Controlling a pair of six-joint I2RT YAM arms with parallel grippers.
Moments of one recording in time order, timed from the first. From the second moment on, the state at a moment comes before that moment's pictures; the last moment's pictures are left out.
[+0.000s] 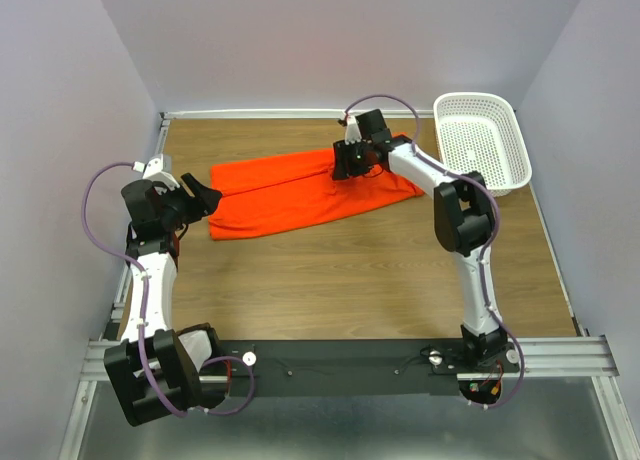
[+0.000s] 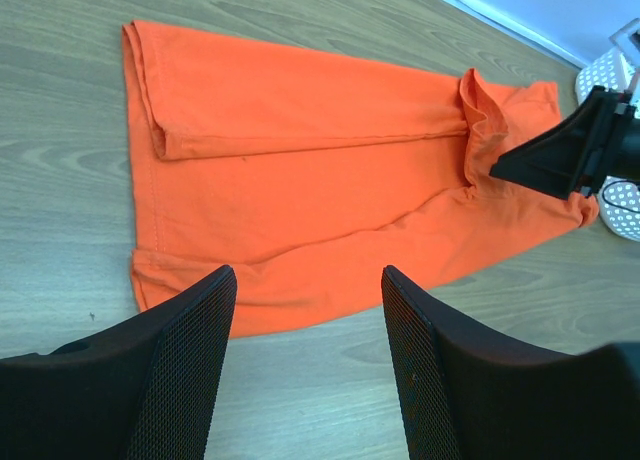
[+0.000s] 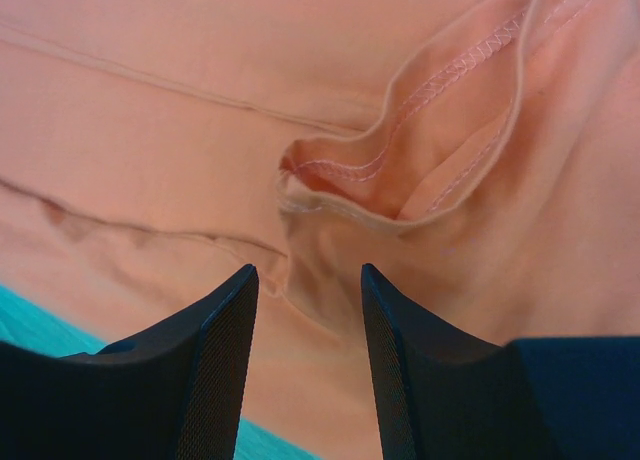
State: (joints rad) left arm 0.30 1.04 0.68 -0.04 0.53 -0.36; right arm 0.45 2.27 1.86 -0.41 -0.32 0.09
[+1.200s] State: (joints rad) left arm 0.30 1.05 0.67 -0.04 0.54 -0.36; right arm 0.35 1.86 1.63 -0.44 -0.46 -0.18
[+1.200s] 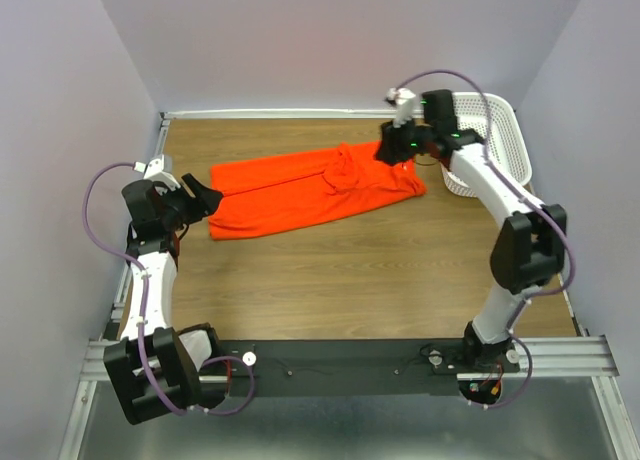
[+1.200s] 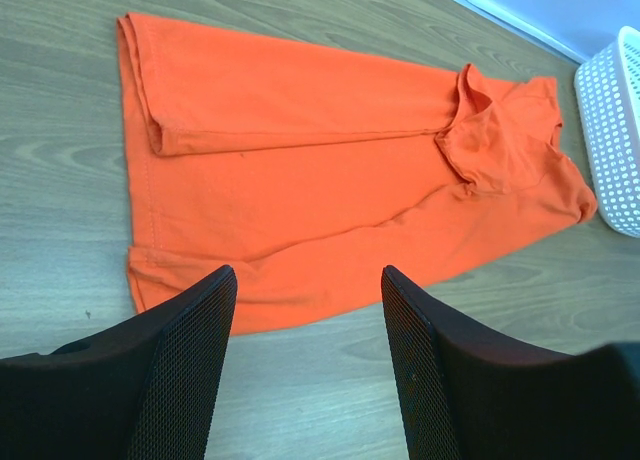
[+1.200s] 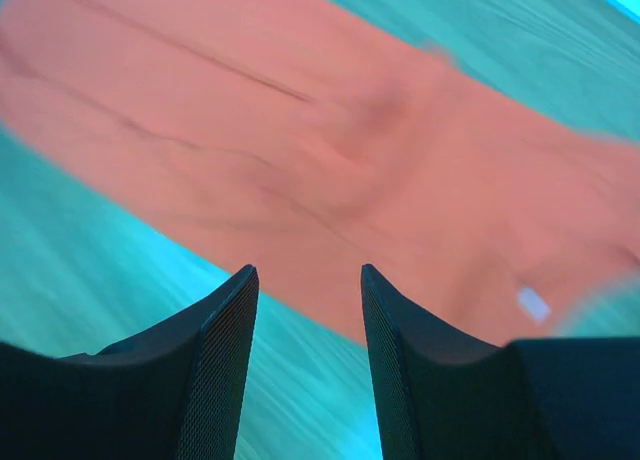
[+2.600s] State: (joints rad) left arm 0.23 1.39 0.61 -0.16 0.20 -0.63; right arm 0.11 1.98 1.43 -0.45 -0.17 -0.45
